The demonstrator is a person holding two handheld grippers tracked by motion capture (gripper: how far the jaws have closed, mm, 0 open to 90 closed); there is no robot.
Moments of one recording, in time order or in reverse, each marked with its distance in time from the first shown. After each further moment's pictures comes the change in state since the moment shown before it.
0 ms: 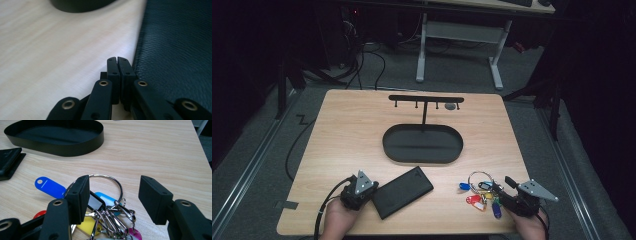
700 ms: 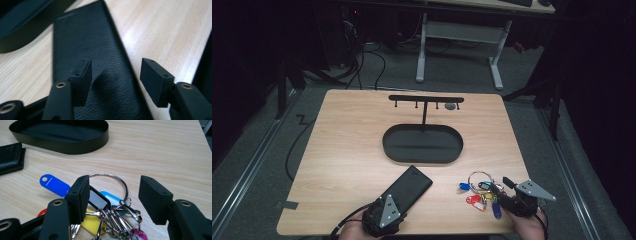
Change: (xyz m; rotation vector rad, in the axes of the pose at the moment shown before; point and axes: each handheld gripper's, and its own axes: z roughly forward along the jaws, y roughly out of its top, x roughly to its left) left arm -0.088 0.022 -0.007 -0.017 -0.101 0.265; right arm 0.003 0.000 0.002 0.012 0.022 -0.020
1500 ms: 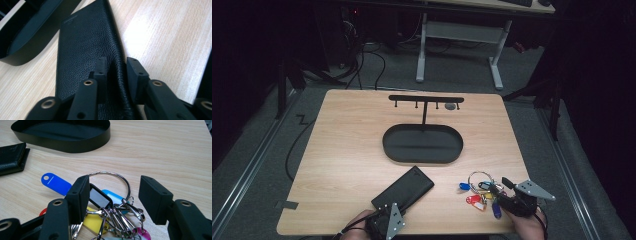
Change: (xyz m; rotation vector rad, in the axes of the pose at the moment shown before) left arm -0.011 -0.004 -0.001 -0.009 0.123 0.133; right arm -0.001 -0.001 0.002 0.010 0.015 0.013
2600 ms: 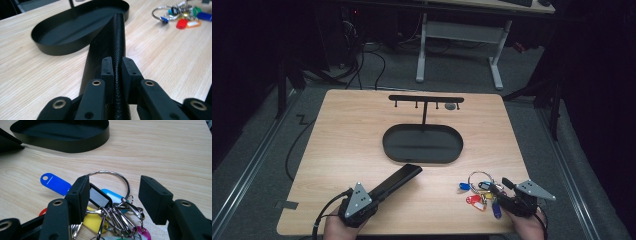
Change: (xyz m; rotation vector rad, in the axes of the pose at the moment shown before) left arm 0.066 -0.023 -0.043 -0.219 -0.029 -0.409; right arm -0.001 -0.001 0.000 0.003 -0.002 0.016
